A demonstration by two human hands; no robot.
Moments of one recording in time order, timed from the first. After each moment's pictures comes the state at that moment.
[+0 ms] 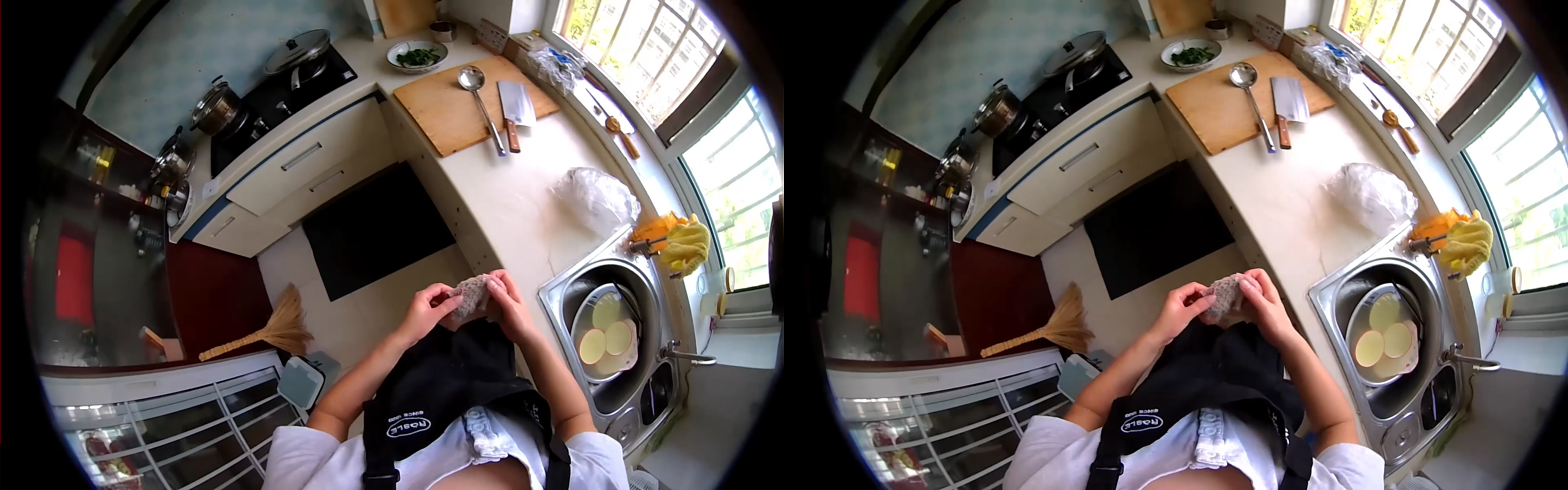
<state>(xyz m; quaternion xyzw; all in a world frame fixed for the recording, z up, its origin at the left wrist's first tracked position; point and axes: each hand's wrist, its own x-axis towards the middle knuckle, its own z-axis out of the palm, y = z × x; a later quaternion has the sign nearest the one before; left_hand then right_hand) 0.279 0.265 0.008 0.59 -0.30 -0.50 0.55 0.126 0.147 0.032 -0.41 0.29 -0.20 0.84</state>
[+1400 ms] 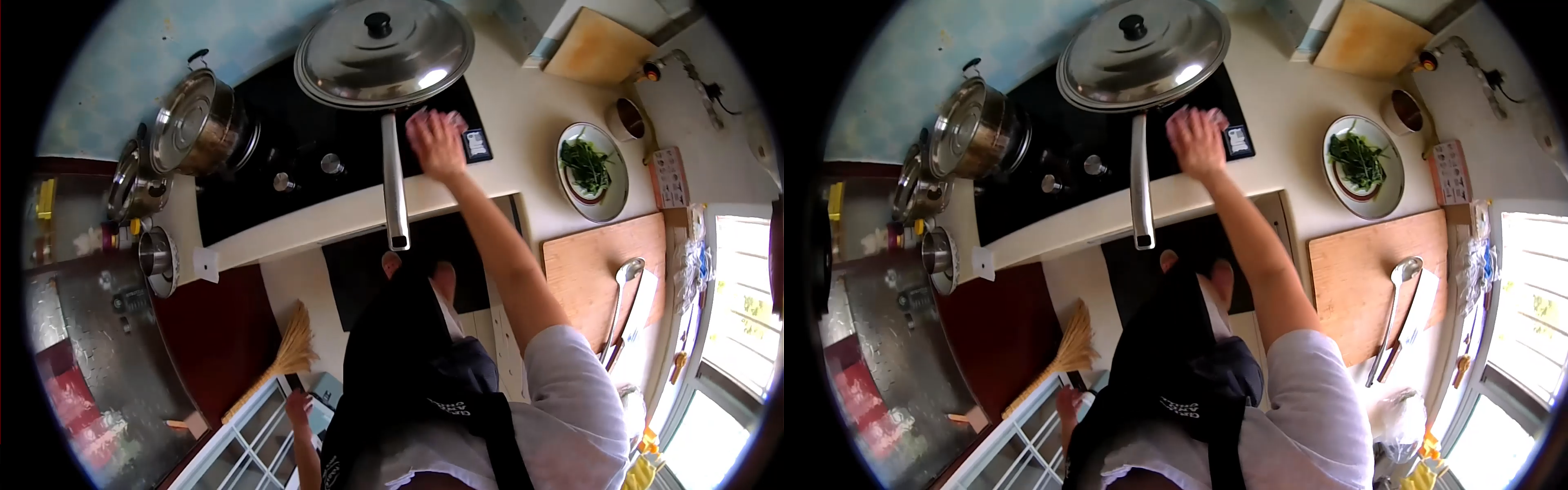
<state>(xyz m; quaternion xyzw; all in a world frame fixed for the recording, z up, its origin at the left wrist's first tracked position) 0.763 0.471 -0.128 0.75 0.38 -0.23 0.50 1.016 -0.205 -0.181 -0.97 0.14 -0.19 0.01</state>
